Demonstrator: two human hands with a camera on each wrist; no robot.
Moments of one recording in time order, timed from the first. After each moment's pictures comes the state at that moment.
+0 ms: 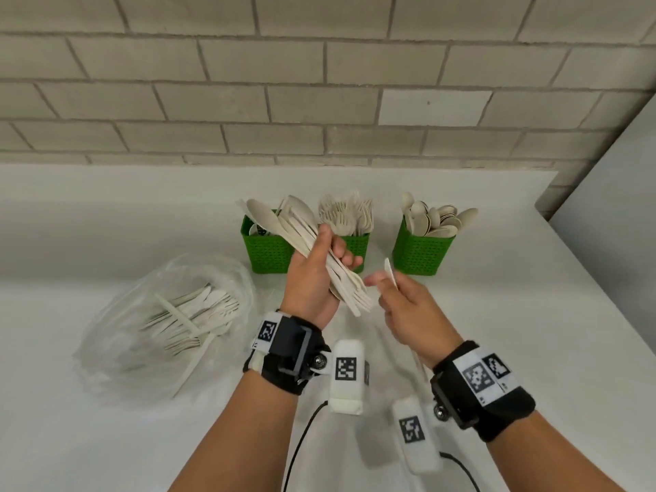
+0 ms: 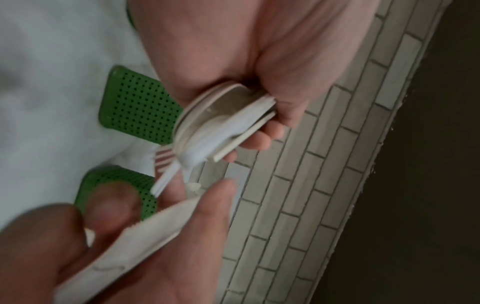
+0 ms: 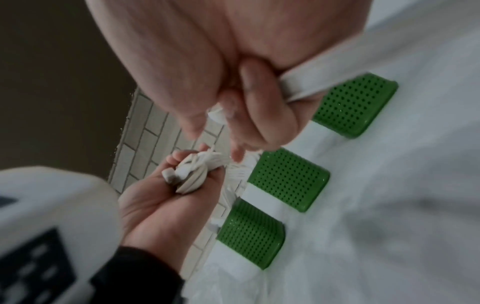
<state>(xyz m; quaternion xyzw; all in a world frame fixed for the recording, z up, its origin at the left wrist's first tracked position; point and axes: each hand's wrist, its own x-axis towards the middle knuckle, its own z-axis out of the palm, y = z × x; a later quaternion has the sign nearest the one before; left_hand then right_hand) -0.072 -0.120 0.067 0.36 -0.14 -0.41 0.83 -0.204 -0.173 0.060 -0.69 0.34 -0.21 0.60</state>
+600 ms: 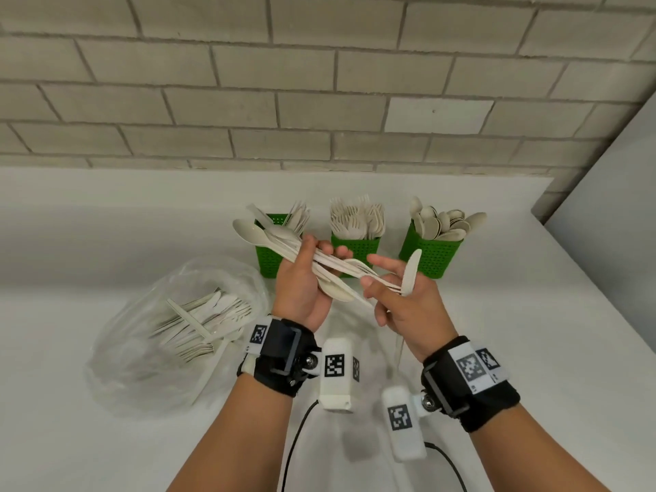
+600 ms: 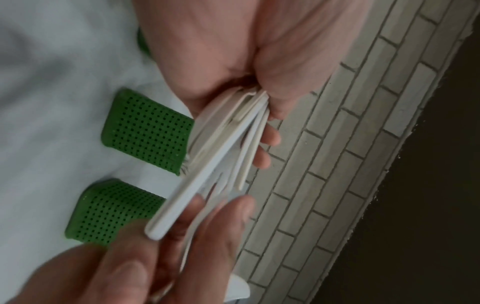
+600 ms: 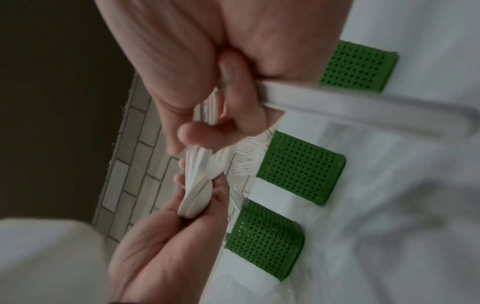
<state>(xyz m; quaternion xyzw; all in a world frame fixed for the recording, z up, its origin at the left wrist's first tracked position) -0.043 -0.097 0.061 0.32 -0.07 -0.42 0.85 -0.177 -0.157 0.061 -0.59 0.32 -0.32 0.66</state>
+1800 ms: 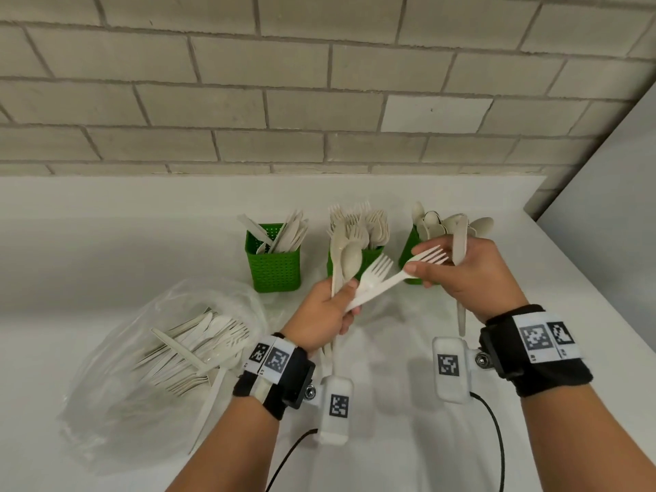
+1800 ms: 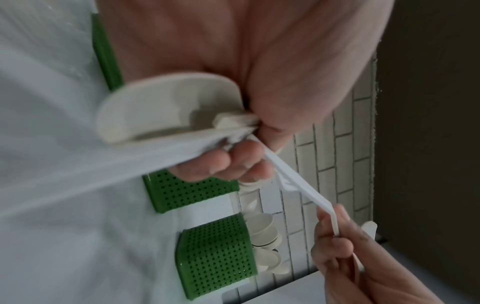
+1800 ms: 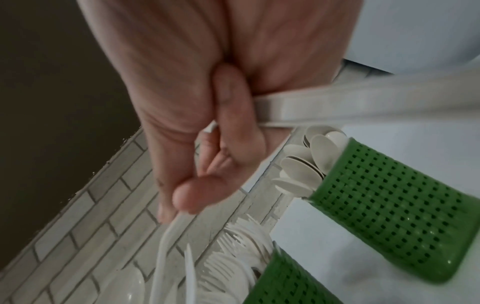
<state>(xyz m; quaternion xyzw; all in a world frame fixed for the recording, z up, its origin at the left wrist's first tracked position) -0.021 -0.104 0.018 0.59 -0.36 -0.46 0.56 -0.190 -0.224 0.101 -0.73 0.37 -0.30 0.49</state>
